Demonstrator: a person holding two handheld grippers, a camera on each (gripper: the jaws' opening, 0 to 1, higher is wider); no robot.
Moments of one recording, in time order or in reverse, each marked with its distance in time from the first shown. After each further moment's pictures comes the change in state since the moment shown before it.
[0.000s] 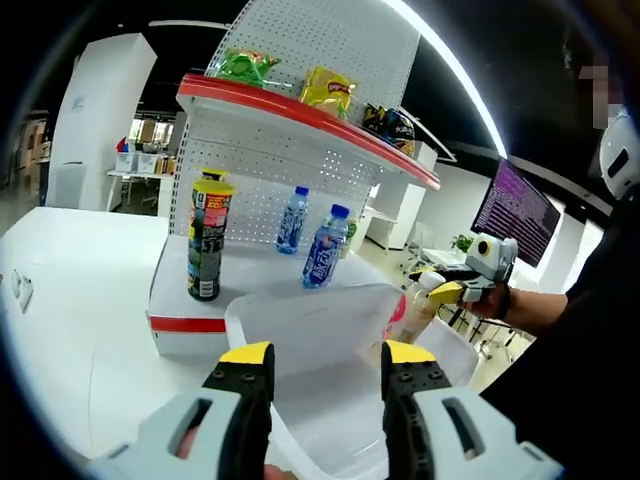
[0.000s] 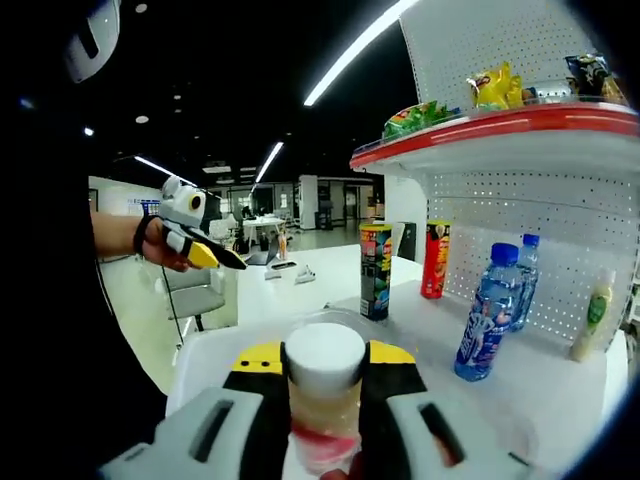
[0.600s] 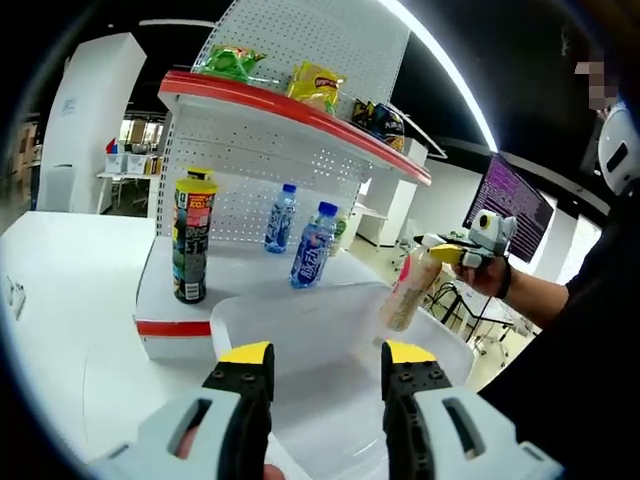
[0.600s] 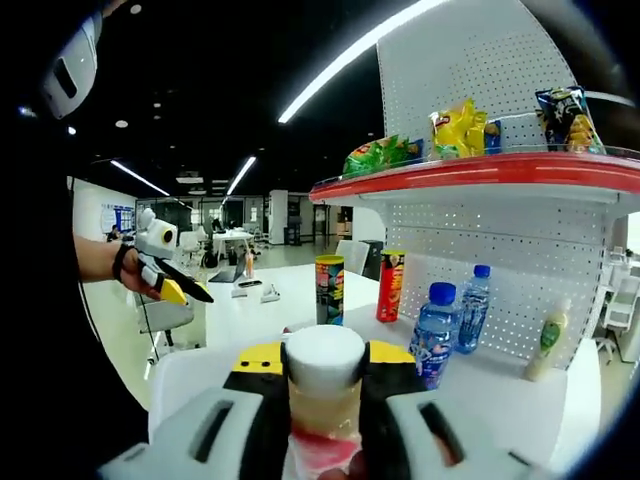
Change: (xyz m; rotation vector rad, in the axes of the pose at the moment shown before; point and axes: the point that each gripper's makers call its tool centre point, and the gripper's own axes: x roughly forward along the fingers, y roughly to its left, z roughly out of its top) left arm 0.013 -0.010 -0.001 0.012 0.009 -0.036; right arm -0.036 -0.050 0.042 -0.009 -0.064 -0.156
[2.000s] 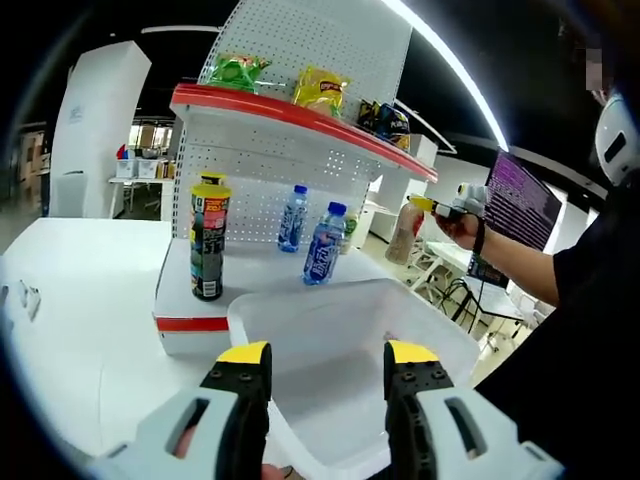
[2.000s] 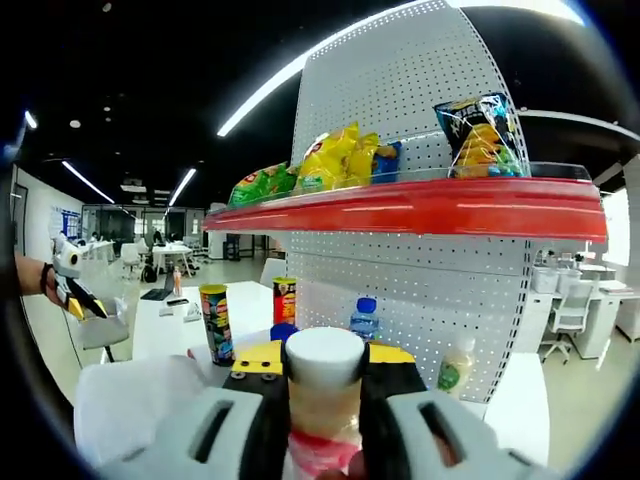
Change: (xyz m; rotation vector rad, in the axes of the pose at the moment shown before) left arm -0.023 0.002 0.000 0.020 0.003 0.068; right arm -0.010 -0.180 0.037 0.006 -0.060 -0.265
